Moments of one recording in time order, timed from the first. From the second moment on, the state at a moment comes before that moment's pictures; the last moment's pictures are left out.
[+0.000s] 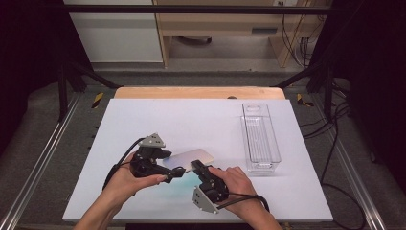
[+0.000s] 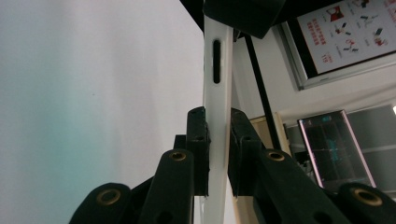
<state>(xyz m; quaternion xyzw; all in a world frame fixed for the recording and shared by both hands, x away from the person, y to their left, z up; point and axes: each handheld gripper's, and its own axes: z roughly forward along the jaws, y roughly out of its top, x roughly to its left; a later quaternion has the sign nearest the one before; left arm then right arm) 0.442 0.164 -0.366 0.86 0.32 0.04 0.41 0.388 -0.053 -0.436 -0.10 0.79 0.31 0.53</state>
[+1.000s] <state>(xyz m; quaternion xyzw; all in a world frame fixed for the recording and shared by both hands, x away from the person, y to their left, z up) 0.436 0.177 -0.351 0.78 0.31 0.15 0.53 0.415 -0.093 -0.434 0.05 0.79 0.42 0.44</state>
